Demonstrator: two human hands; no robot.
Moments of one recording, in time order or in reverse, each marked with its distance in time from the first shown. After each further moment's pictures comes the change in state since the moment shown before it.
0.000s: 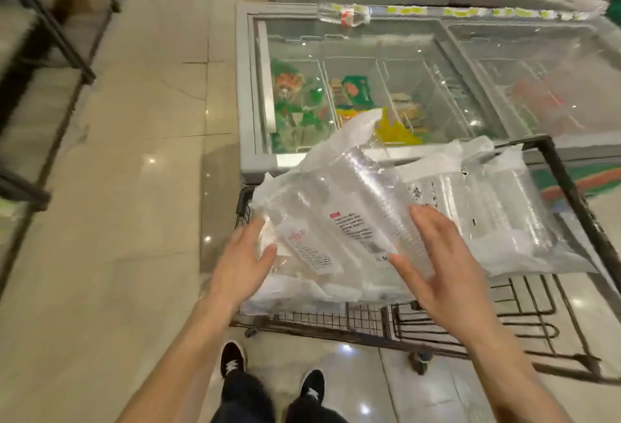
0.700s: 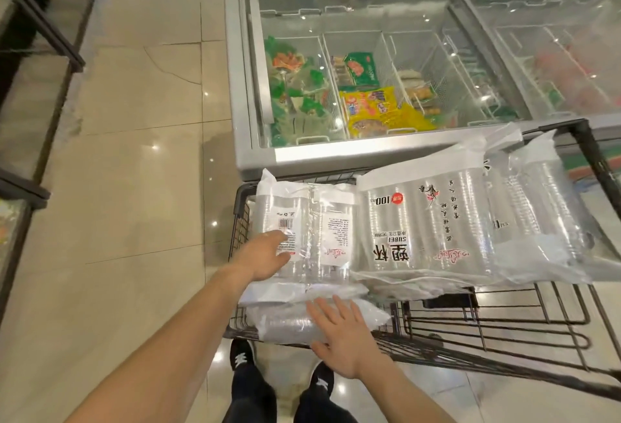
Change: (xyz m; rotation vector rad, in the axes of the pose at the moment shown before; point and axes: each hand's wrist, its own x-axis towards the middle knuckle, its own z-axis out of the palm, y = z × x) left_hand 0.097 -0.036 0.046 0.374 -0.523 0.028; right_hand -0.081 0.008 0.209 -0.044 -0.989 0.168
